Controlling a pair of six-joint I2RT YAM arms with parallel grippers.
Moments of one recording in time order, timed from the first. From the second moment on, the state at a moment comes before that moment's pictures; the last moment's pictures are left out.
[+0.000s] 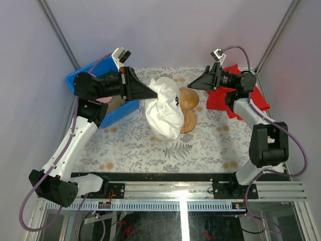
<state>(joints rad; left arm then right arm) -0.32 1.22 1.29 0.41 1.14 -1.39 0.12 1.60 1.18 1.12 -1.33 1.49</state>
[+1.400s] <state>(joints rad) -0.46 1.28 1.41 0.41 1.04 -1.42 0.33 1.59 1.08 1.47 -1.30 1.85</state>
